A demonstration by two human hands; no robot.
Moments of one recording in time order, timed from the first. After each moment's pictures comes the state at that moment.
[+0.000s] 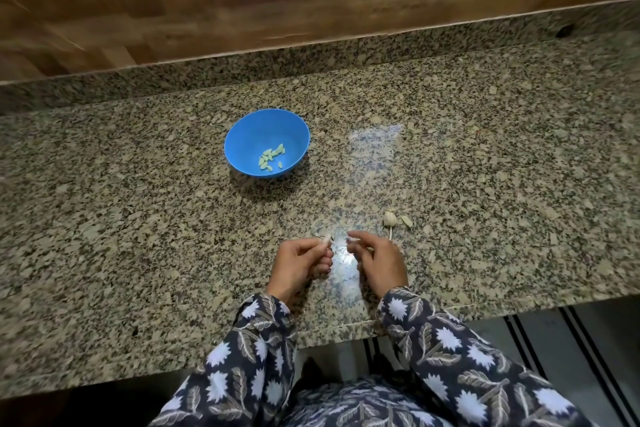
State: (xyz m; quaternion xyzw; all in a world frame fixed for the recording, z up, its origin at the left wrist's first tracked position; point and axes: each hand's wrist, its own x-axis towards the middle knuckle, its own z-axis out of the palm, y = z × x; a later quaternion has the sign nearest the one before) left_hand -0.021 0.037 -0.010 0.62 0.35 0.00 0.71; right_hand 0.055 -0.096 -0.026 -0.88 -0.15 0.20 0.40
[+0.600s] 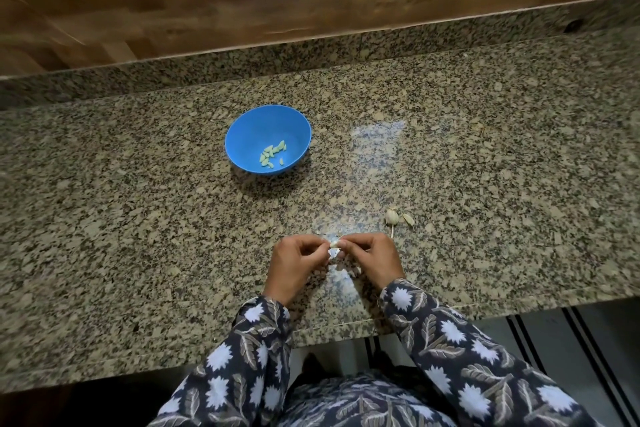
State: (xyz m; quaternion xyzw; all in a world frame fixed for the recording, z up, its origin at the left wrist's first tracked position) left_hand -0.029 0.037 -0.008 0.77 0.26 0.06 0.57; right_hand 0.062 -0.090 -0.022 -0.81 -0.17 0.26 0.50
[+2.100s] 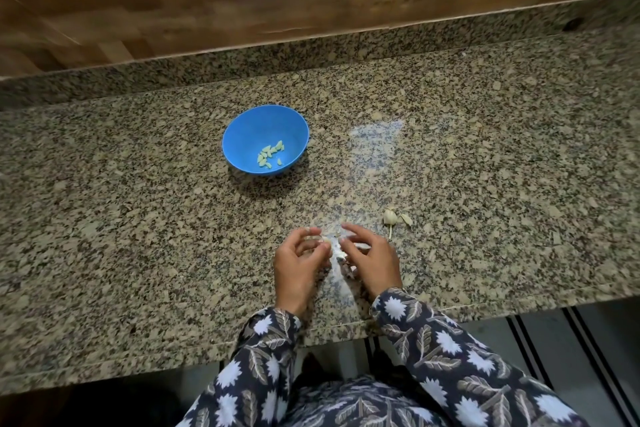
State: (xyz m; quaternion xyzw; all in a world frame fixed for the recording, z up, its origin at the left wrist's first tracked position) left_hand -0.025 0.013 -0.009 0.65 0.37 0.15 0.65; right_hand 0.051 -0.090 -0.015 -0.82 -0.12 0.25 0.51
